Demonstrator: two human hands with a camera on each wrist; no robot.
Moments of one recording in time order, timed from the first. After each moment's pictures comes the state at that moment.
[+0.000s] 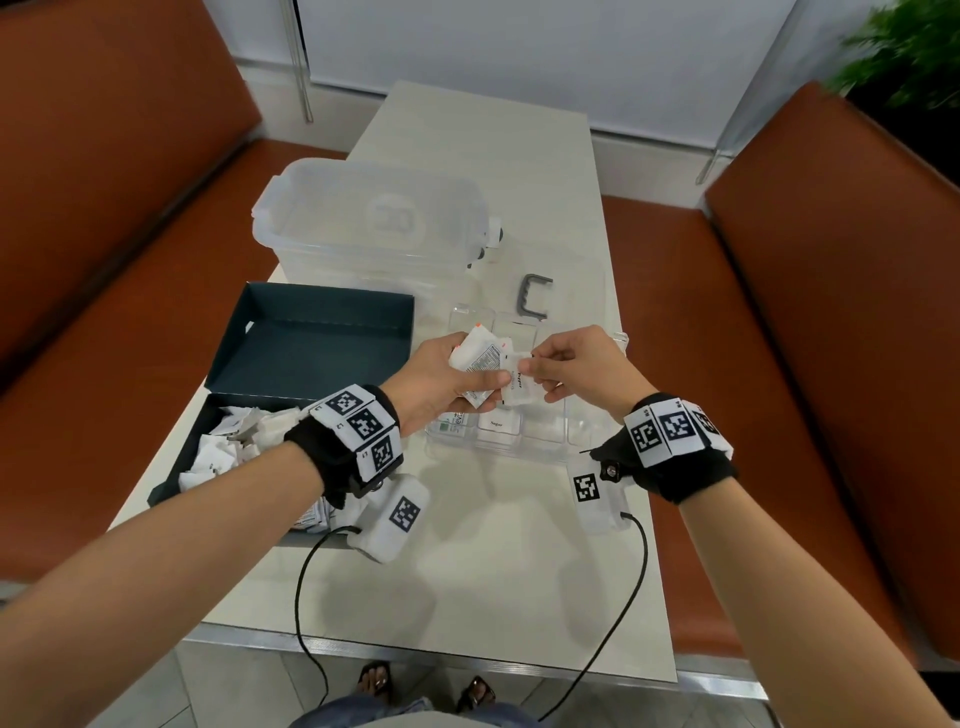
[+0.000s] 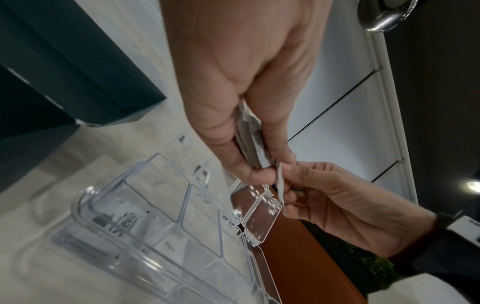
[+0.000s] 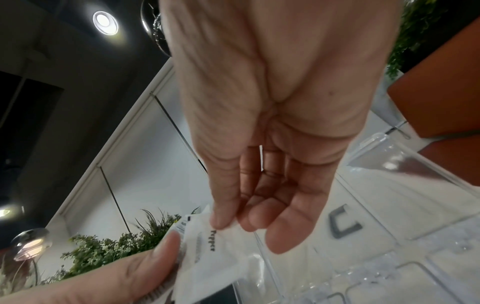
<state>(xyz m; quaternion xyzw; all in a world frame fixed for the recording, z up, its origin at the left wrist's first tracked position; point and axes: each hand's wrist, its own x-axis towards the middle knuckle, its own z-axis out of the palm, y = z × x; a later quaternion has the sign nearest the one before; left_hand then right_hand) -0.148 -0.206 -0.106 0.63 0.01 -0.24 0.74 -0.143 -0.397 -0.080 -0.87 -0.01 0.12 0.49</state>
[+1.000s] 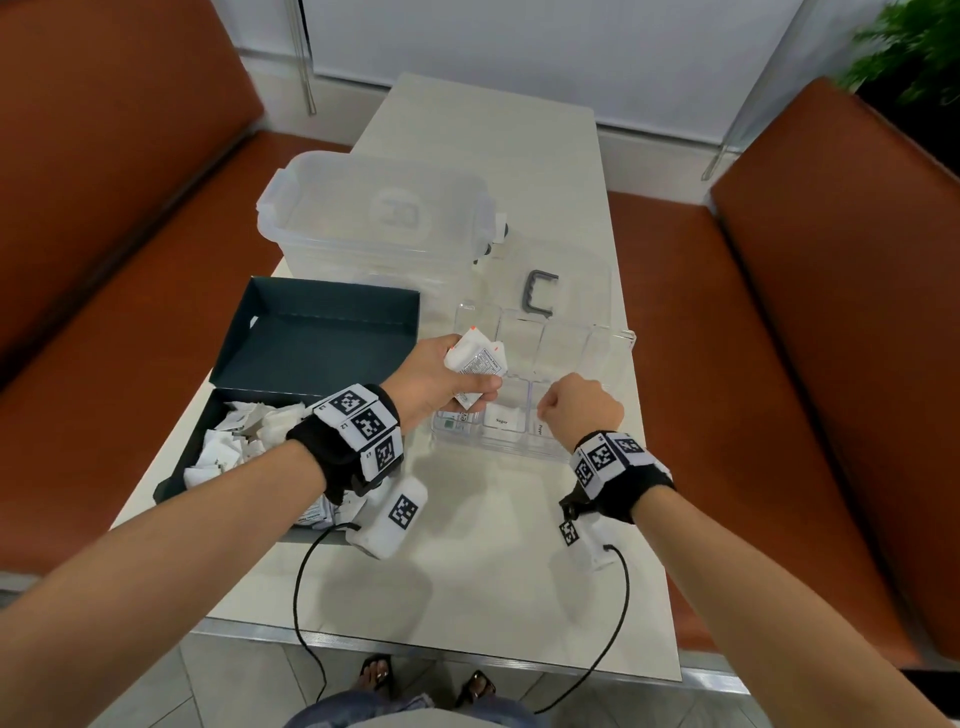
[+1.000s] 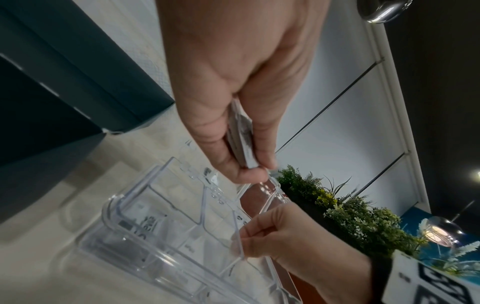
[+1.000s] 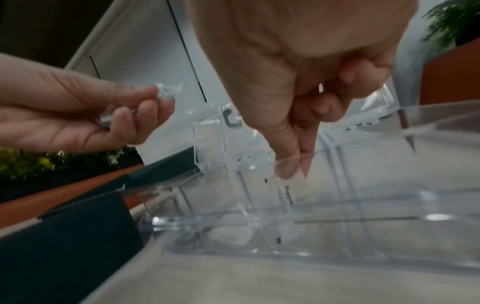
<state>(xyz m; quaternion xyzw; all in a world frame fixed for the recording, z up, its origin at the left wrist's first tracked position) -0.145 -0.196 -0.115 0.68 0.04 -0.22 0.70 -0.141 -0.387 -0.162 -0.99 0.10 0.06 0.07</state>
